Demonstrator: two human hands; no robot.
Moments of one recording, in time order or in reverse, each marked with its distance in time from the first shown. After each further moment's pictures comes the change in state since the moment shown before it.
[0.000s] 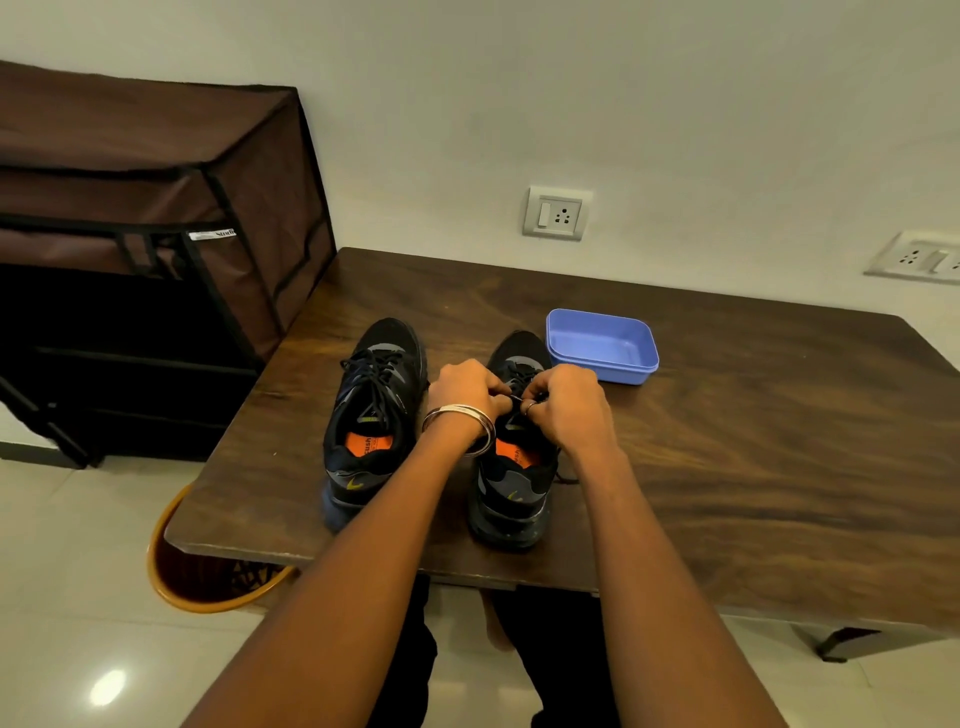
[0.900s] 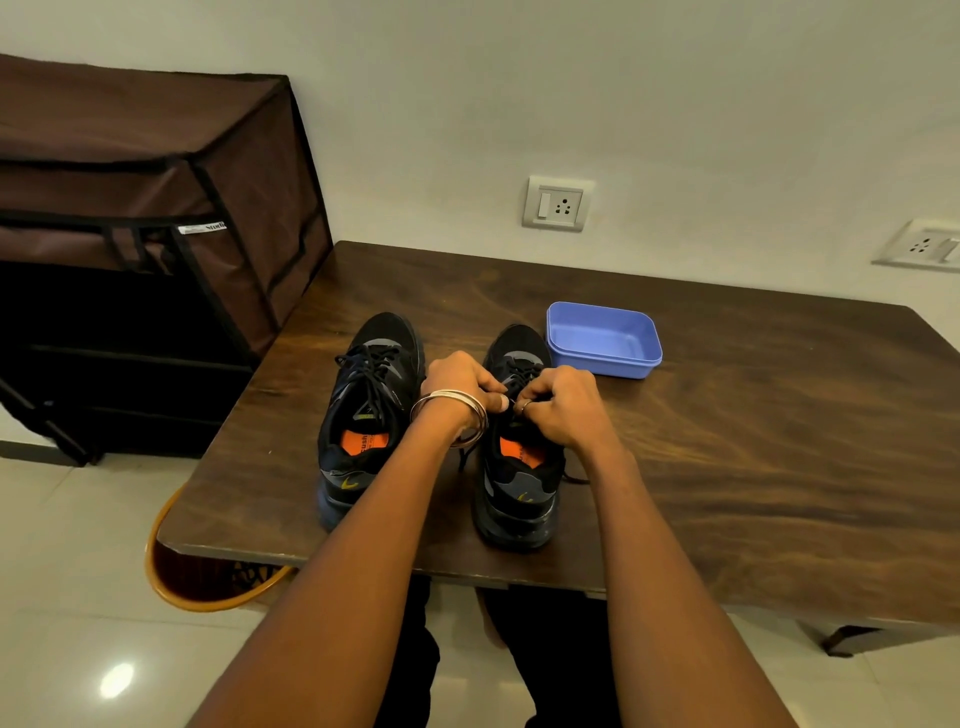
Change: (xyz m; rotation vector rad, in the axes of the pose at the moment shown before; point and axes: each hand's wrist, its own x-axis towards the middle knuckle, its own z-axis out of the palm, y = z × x) left_hand 0.018 -0.018 0.005 -0.268 -0.098 -0.059; right_hand 0.007 0.012 0.008 0.145 -0.067 -0.089
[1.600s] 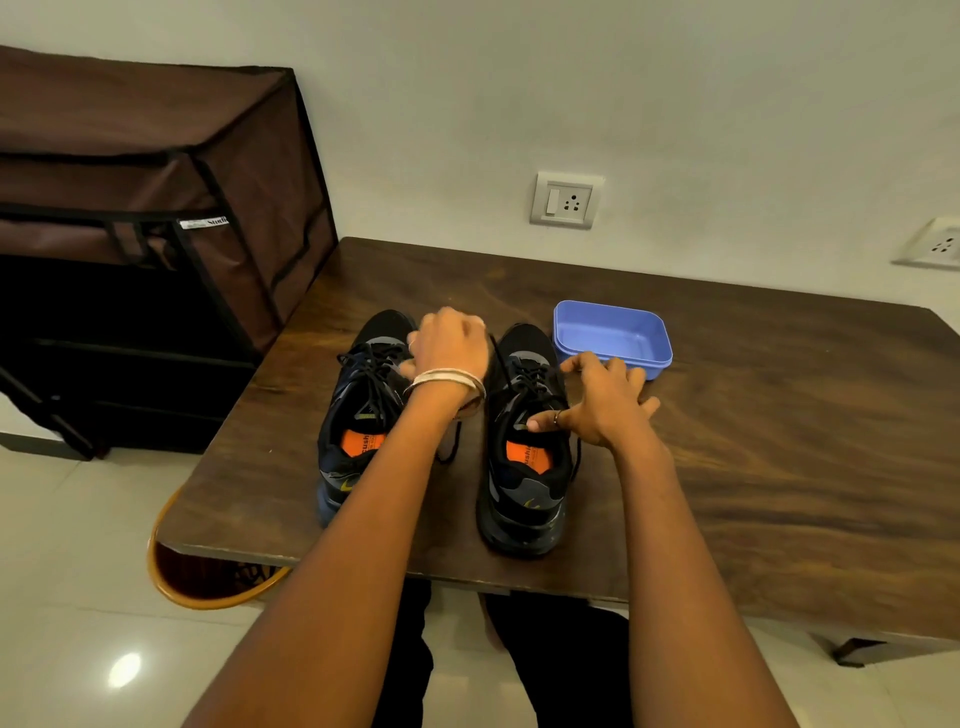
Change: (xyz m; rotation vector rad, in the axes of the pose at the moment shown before) left_hand -0.008 0.034 -0.020 -0.225 0.390 -0.117; right_hand -0.001 0.012 -0.019 -0.104 -0.048 0.280
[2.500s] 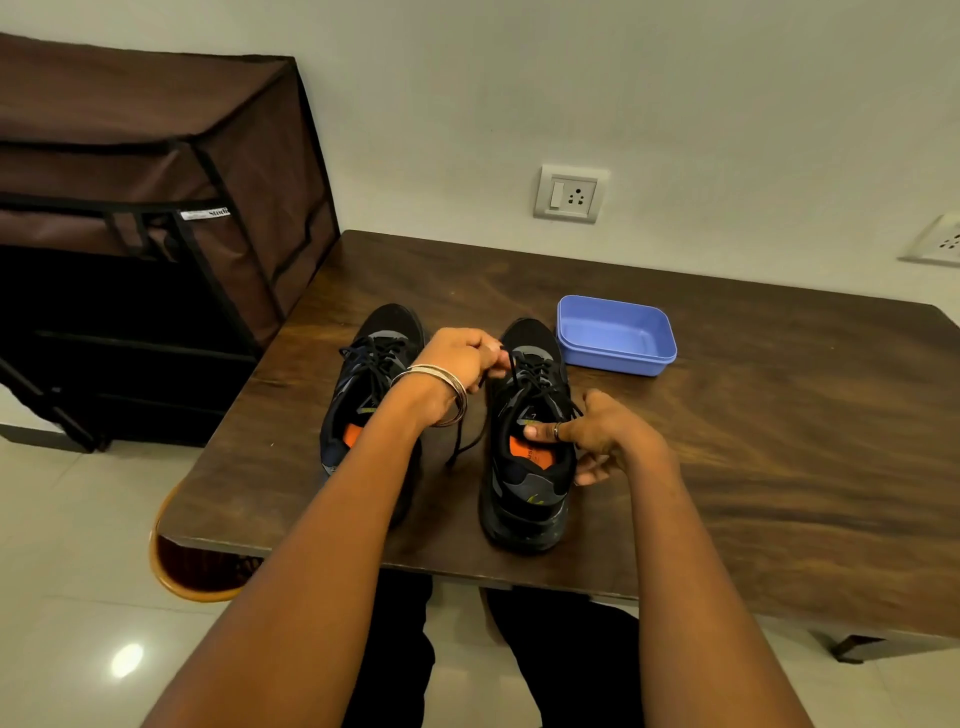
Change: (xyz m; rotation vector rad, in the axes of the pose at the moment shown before) left_hand 0.002 -0.021 -0.005 -0.252 -0.423 0.054; right_hand 0.003 0.012 0.011 0.420 -0.415 0.270
